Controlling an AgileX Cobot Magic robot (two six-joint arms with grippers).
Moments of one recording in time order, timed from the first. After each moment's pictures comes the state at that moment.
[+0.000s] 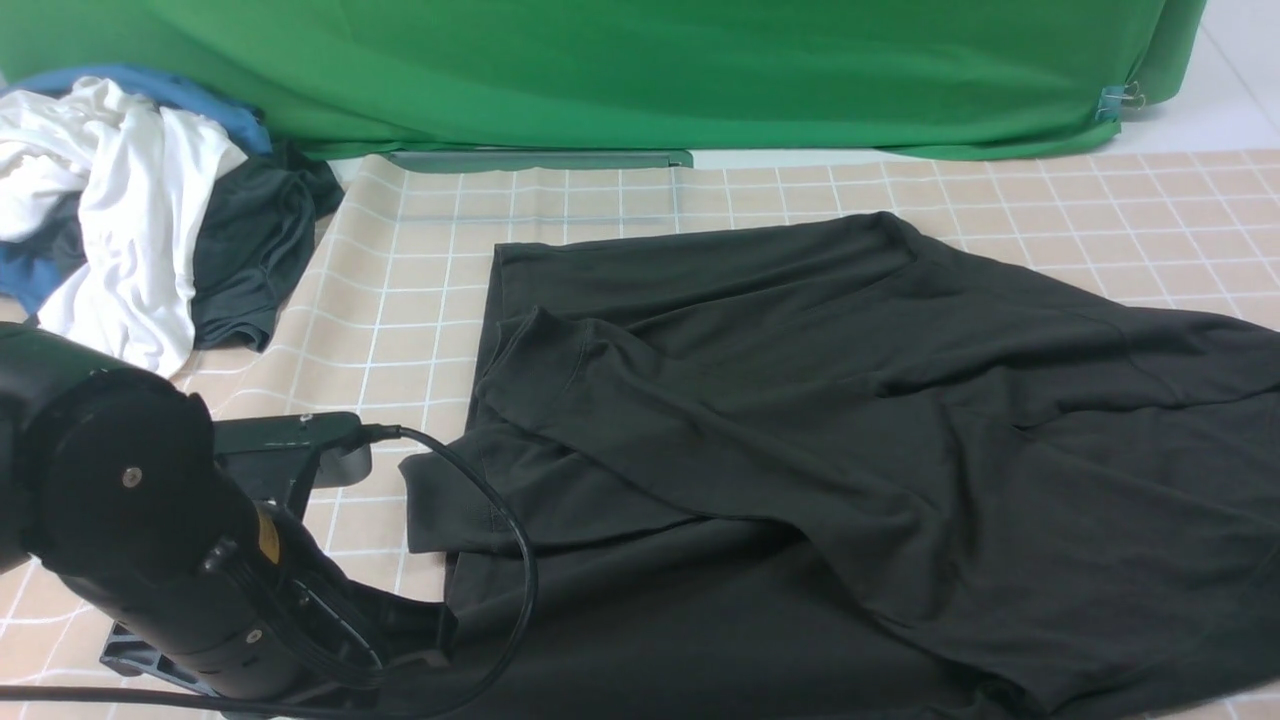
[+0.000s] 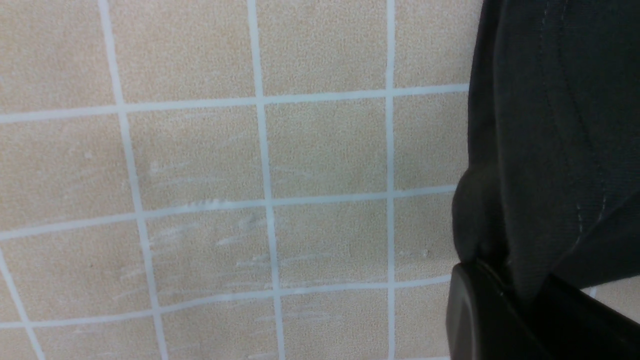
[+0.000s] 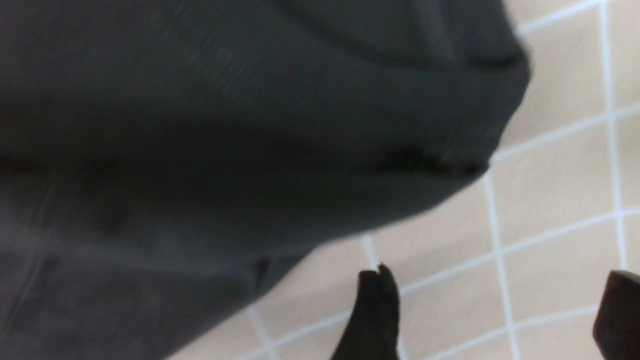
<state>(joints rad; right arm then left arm) -0.43 1.64 -0.98 -0.22 0.99 0.09 -0.48 1.27 -0.74 -0.08 0.94 -0.35</state>
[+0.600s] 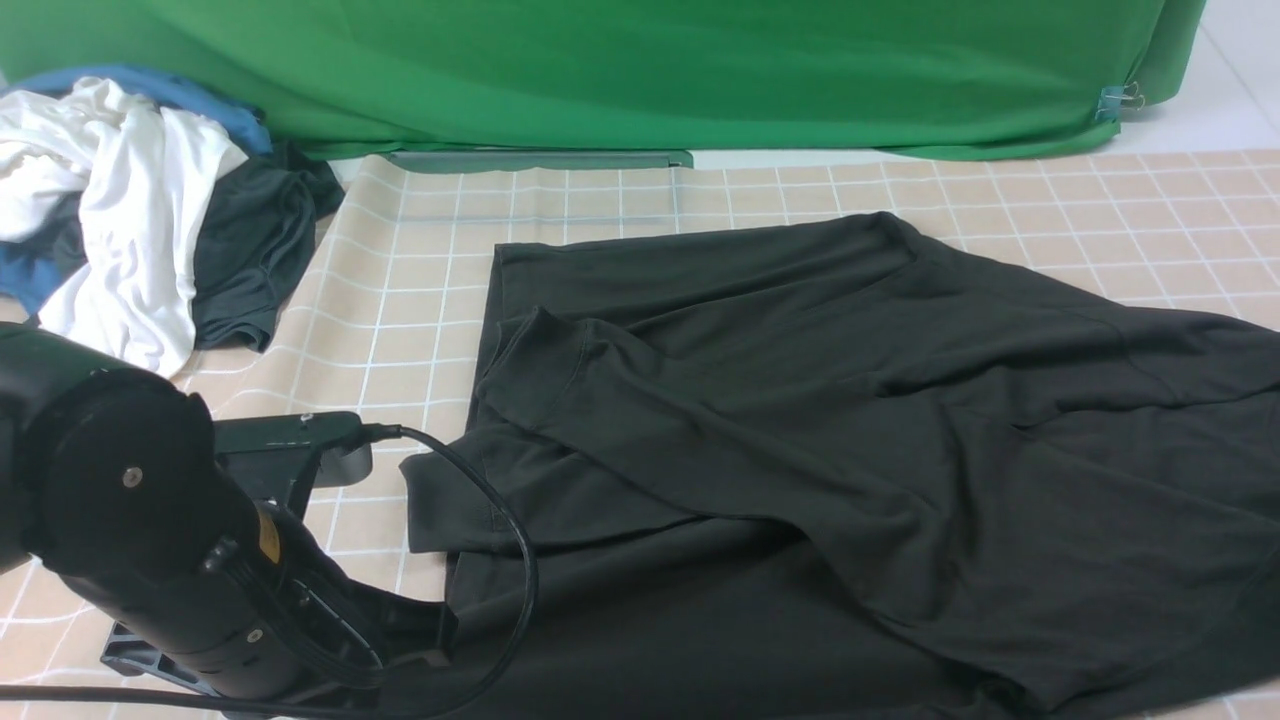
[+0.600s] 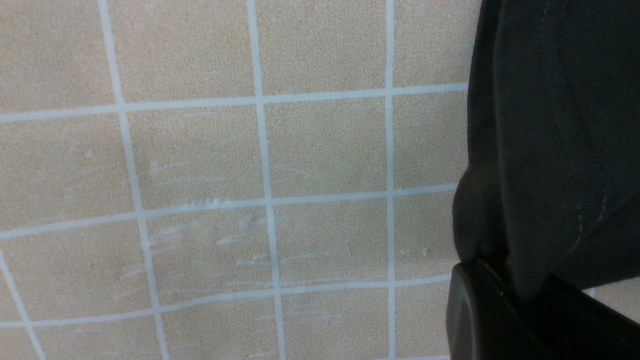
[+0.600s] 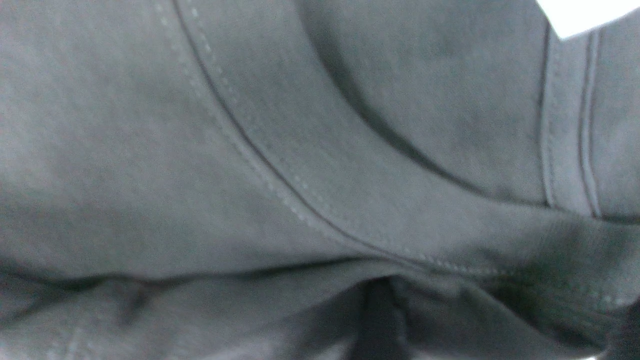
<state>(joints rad) -0.43 1.81 -1.02 -0.12 0.86 -0.06 -0.48 1.27 -0.74 -0.08 0.94 -0.35</state>
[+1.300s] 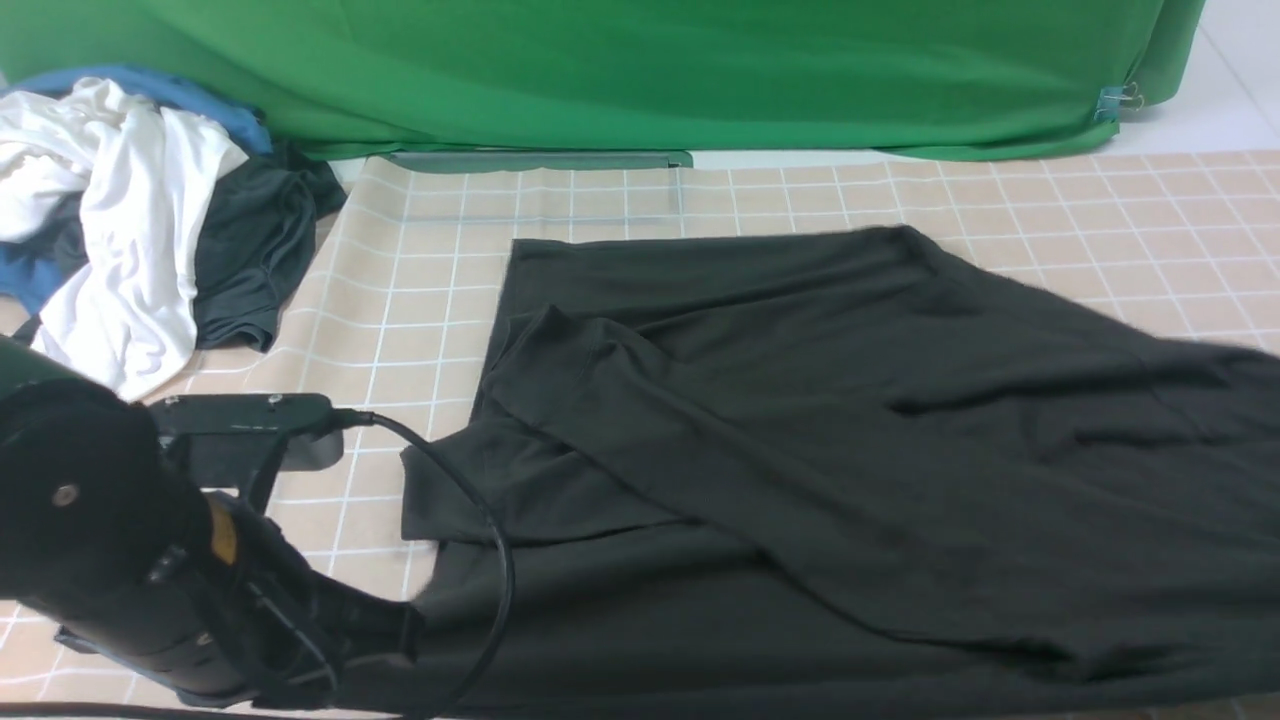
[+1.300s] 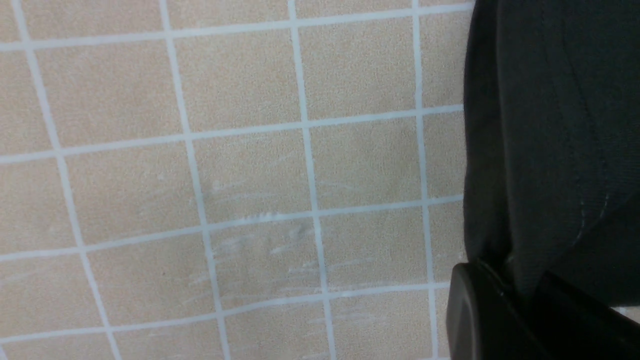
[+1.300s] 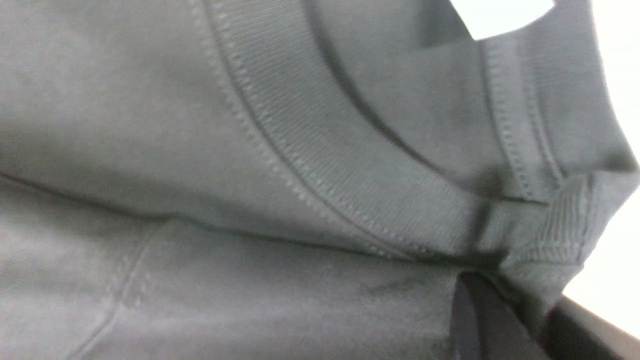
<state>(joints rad) -0.43 1.66 -1.01 -0.23 1.06 -0.01 -0.48 1.19 -0.74 0.00 0.97 -0.33</state>
